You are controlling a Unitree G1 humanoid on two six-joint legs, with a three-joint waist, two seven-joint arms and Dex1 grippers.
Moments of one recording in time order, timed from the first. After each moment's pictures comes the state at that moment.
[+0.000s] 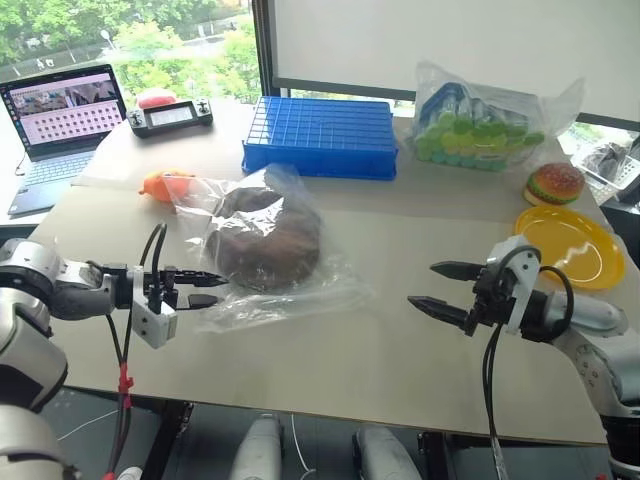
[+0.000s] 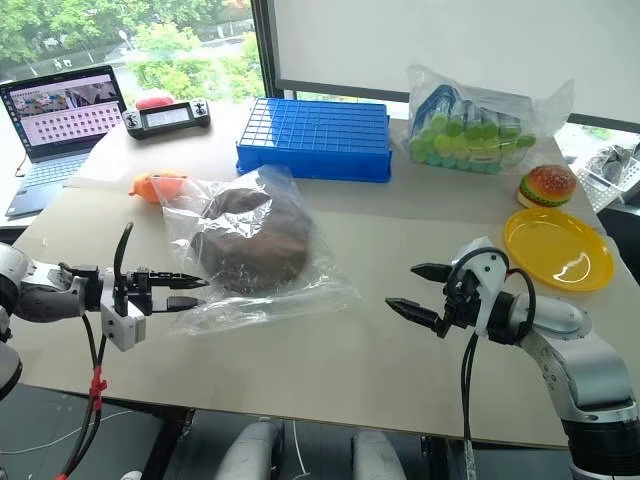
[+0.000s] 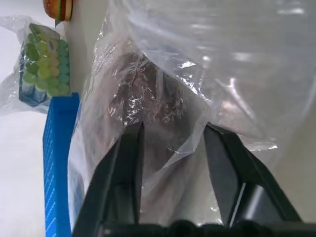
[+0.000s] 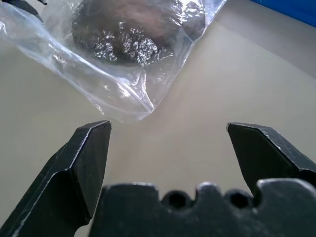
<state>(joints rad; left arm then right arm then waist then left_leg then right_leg) -1.07 1.04 -0.99 1.21 1.01 -1.60 0.48 -0.15 -0.78 -0.16 -0.33 0.54 0.55 0.89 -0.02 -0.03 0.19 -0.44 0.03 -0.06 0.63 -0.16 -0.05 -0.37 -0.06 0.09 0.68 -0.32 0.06</state>
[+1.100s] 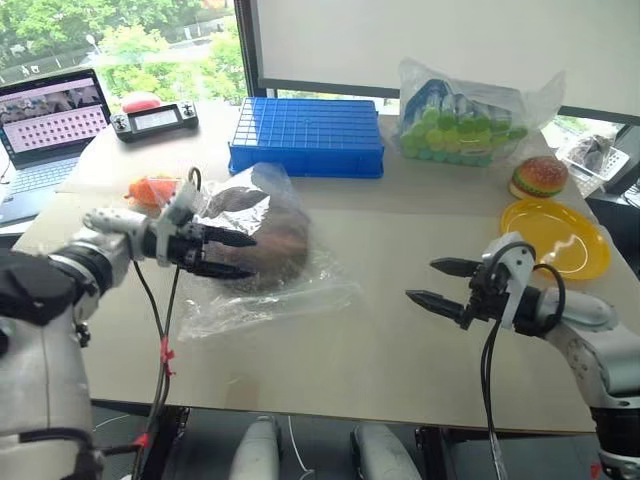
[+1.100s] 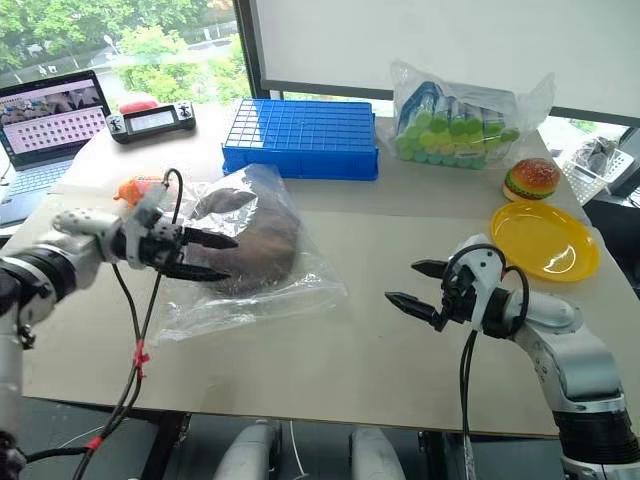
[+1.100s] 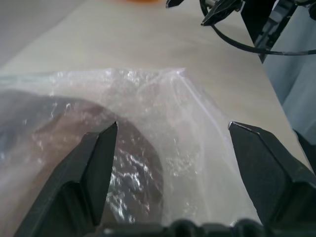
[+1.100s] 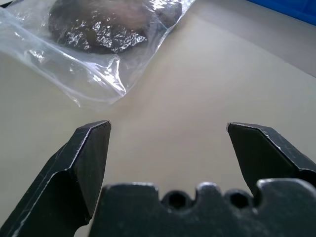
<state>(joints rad) -1.33 0.82 0.99 2.07 0.96 -0.59 -1.60 -0.18 -0.74 -0.14 -0.28 0.51 0.53 0.85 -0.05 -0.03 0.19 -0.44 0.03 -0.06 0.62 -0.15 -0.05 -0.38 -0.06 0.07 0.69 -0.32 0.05</state>
